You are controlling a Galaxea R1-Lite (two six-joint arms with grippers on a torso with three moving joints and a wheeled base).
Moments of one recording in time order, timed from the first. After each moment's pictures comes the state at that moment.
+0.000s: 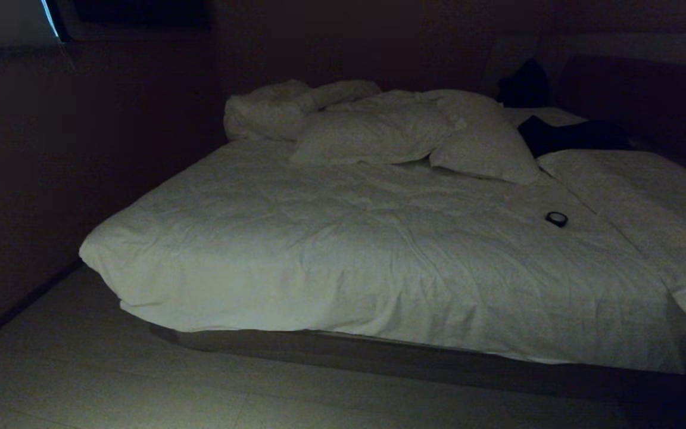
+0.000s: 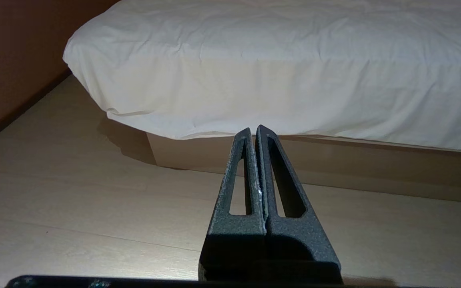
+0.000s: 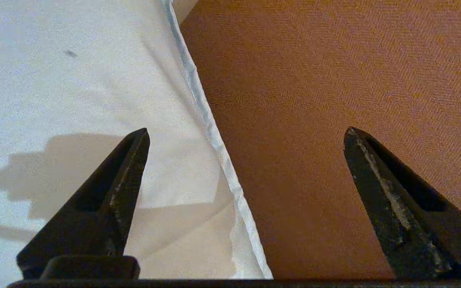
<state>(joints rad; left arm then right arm) 0.00 0.00 0.00 0.00 0.00 -0.01 -2.31 2.15 -1.47 -0.37 1.01 -1.01</state>
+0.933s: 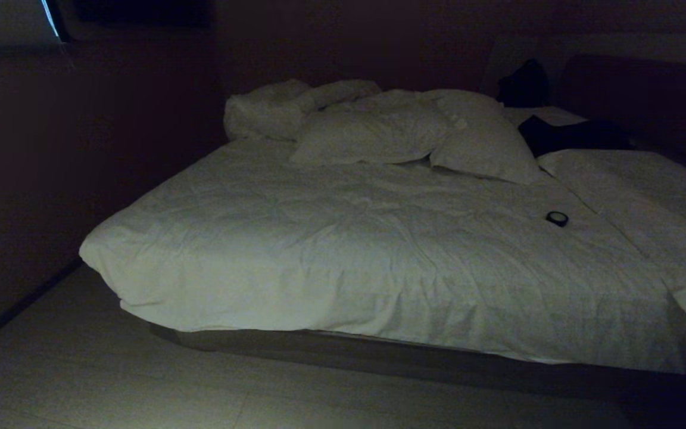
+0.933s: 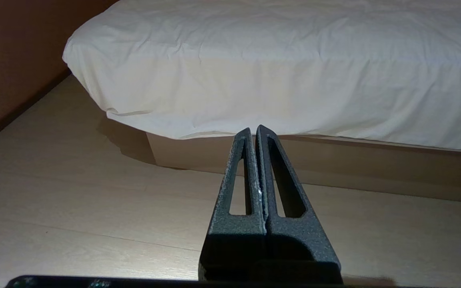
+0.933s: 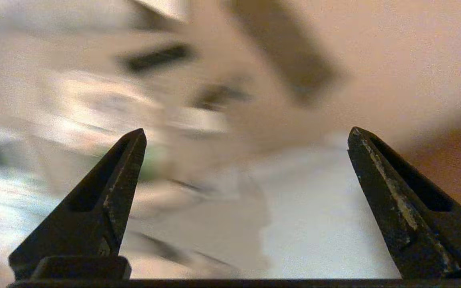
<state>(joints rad) 0.00 0.00 0.00 0.00 0.00 -0.01 -1.85 1.85 -1.10 -0.45 0.90 -0.77</state>
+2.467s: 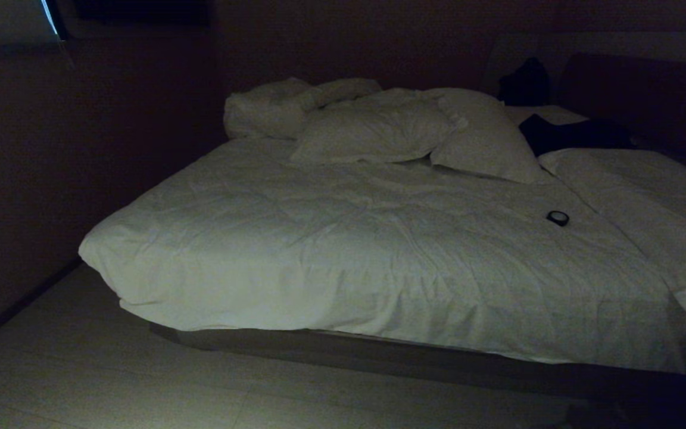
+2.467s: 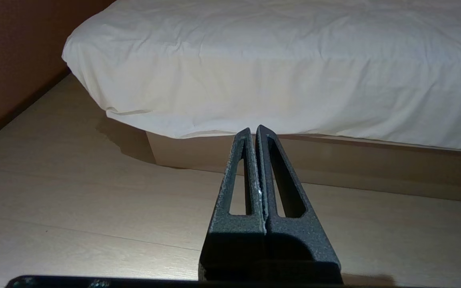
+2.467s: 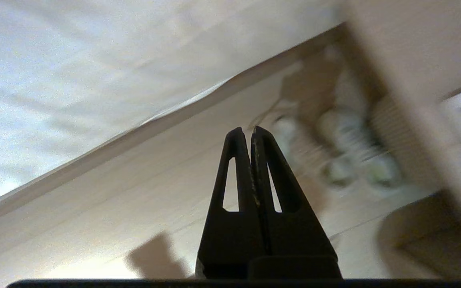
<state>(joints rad) 0.00 0.00 0.00 0.00 0.00 -0.01 -0.75 1.53 -0.66 -0.22 0.30 0.06</state>
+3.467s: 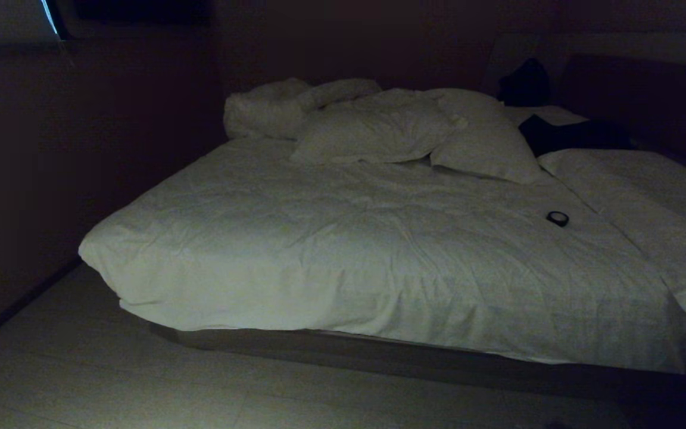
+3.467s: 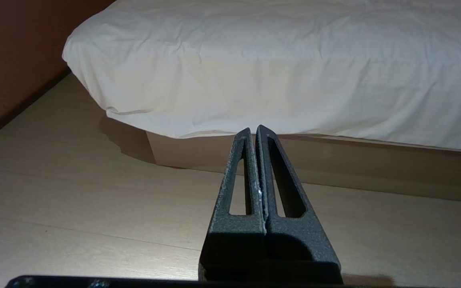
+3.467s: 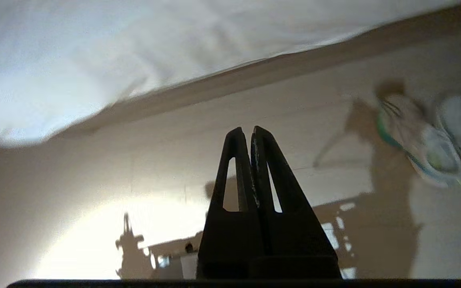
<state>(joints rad) 0.00 0.00 0.00 0.00 0.00 -0.01 -0.47 0.92 -0.60 0.28 0.44 0.18</state>
